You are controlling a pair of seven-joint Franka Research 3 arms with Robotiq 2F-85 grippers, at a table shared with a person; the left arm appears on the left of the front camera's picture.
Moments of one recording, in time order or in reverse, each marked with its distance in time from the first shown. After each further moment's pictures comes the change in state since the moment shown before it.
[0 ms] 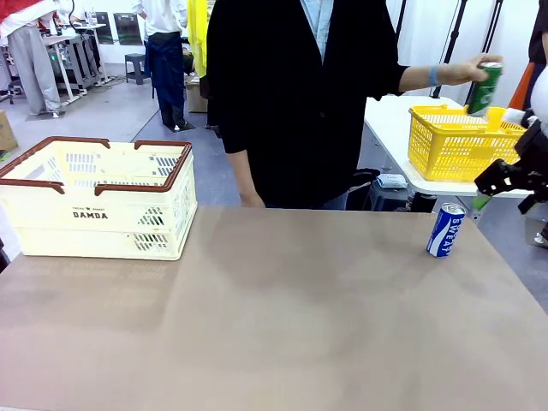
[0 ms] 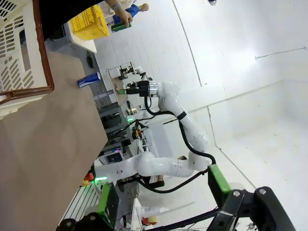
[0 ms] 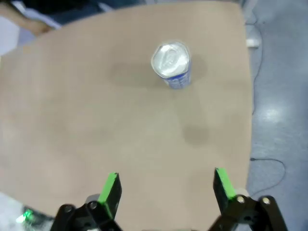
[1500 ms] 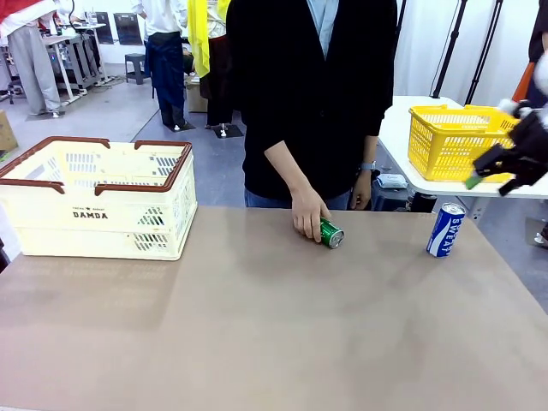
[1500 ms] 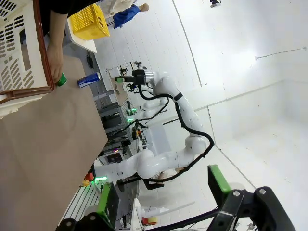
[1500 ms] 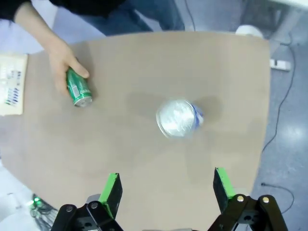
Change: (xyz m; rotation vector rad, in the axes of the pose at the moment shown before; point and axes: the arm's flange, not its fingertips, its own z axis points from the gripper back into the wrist) left arm -0.001 0.000 0.000 0.000 -0.001 0.000; right arm 0.088 -0.031 -0.045 0.193 0.031 0.133
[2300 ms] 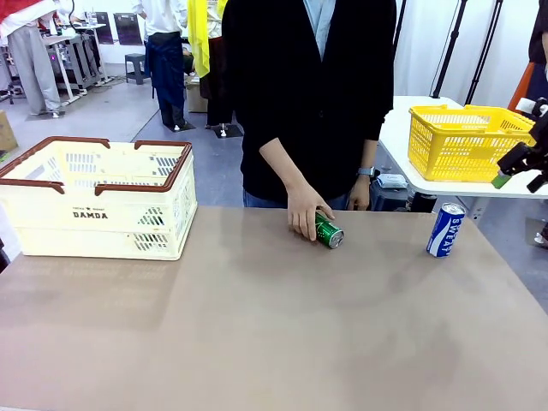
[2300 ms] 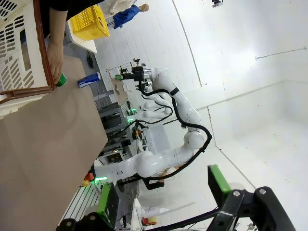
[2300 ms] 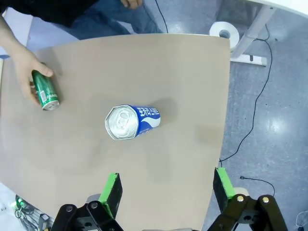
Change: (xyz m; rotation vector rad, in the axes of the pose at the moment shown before) left arm 0.000 0.000 0.000 0.000 -0.001 0.000; right arm 0.007 -0.052 0.021 -0.100 0.027 -0.007
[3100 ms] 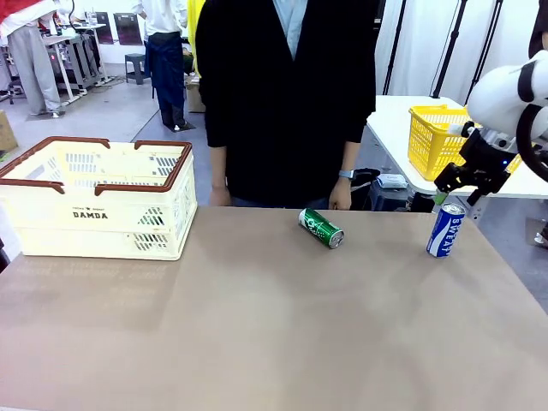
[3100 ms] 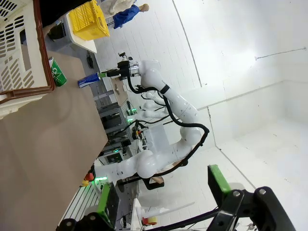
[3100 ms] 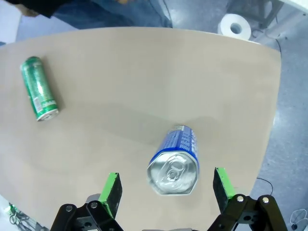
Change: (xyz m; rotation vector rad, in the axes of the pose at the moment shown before) left arm 0.000 0.000 0.000 0.000 0.000 0.000; right arm 0.037 0.072 -0.088 -0.049 0.089 0.042
